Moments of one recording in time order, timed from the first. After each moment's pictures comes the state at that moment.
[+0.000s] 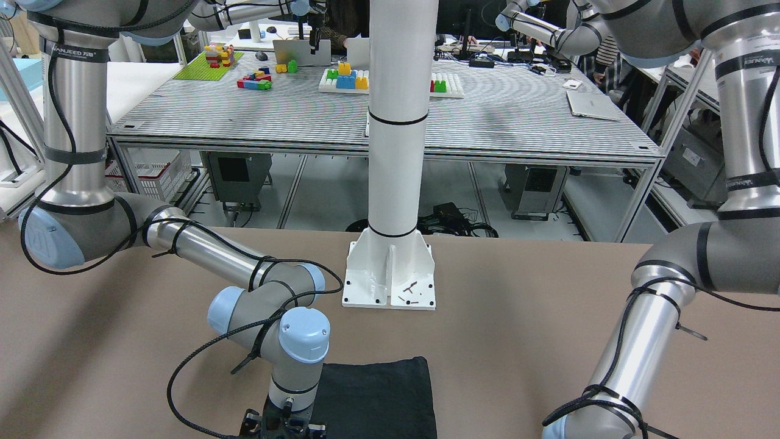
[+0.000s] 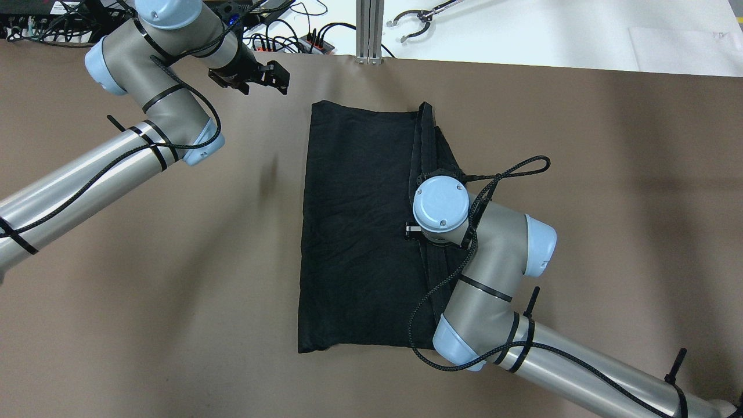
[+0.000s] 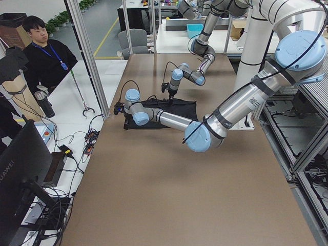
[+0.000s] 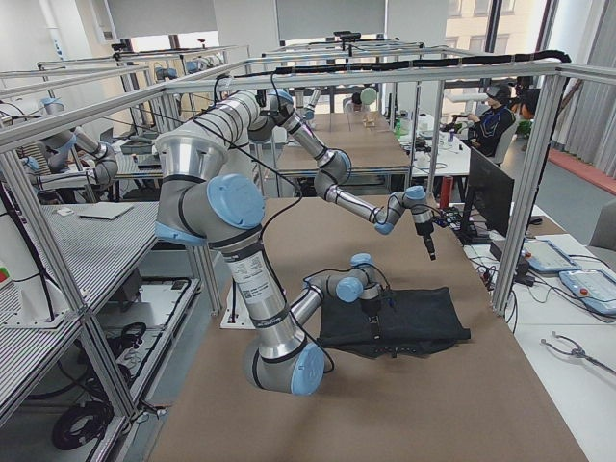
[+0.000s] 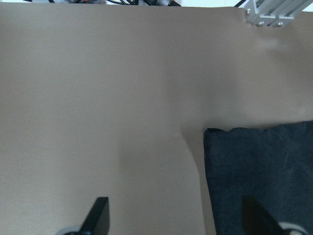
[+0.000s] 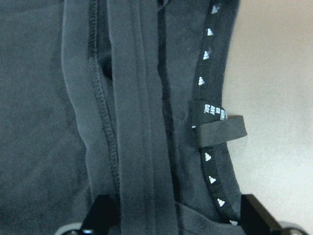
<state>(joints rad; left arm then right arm) -1.00 -2.49 -0.95 -2.25 -2.10 -0.94 0.58 -0.91 1.56 -1.60 1.67 1.15</state>
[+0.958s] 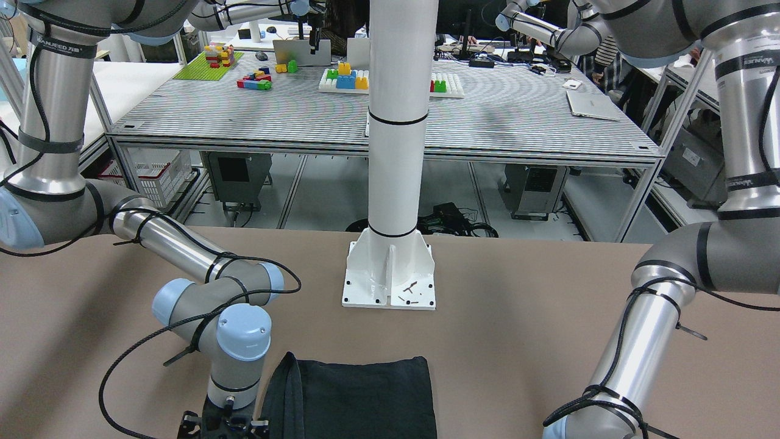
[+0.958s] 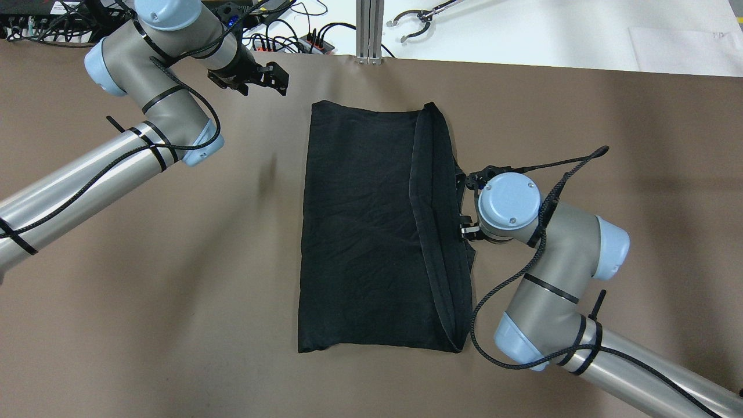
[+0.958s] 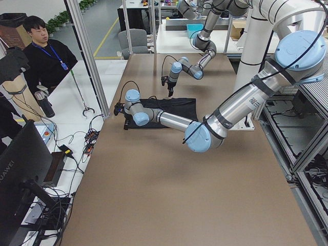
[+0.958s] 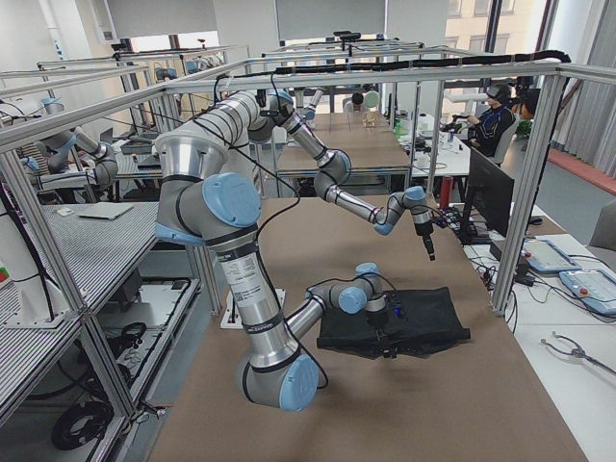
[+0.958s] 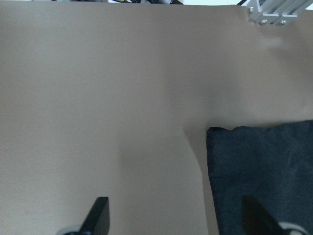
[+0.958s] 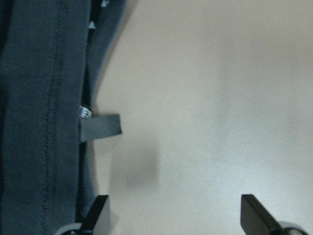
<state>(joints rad) -1.00 -2.49 -0.95 -2.25 -2.09 -0.94 0.65 -1.09 1.68 -1.59 1.68 0.94</state>
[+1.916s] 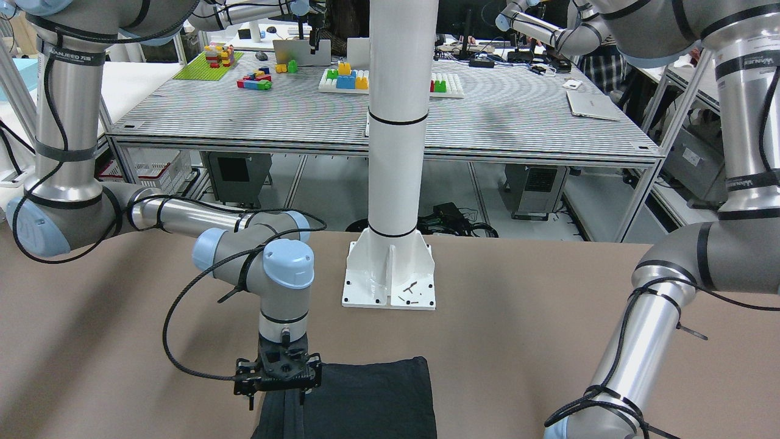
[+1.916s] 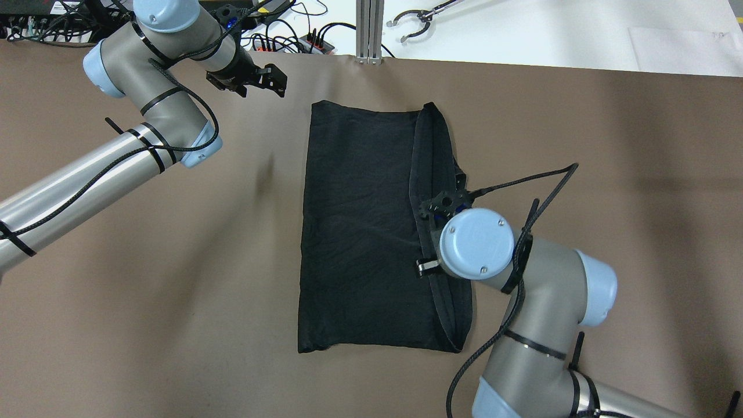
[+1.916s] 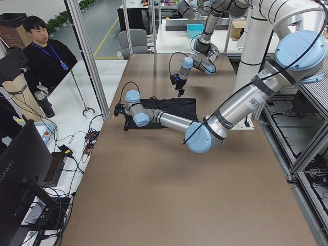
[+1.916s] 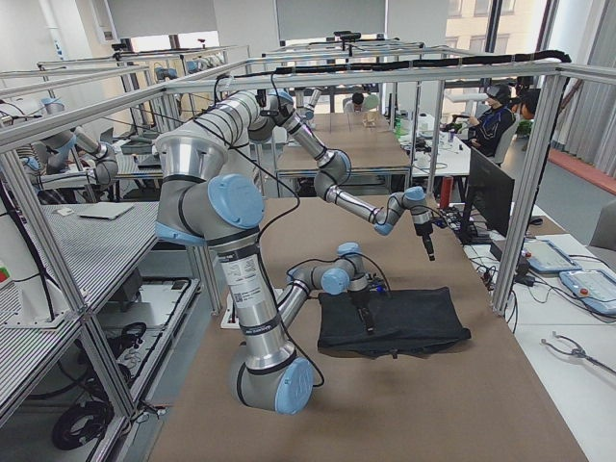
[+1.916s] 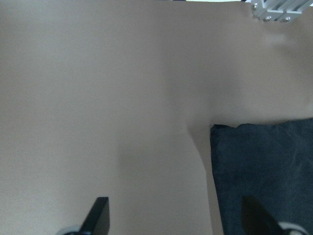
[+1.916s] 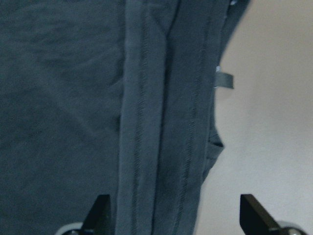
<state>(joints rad) -0.99 -2.48 -0.95 -2.25 -2.10 -0.94 0.52 -1.04 1.90 -1.73 1.63 0.91</state>
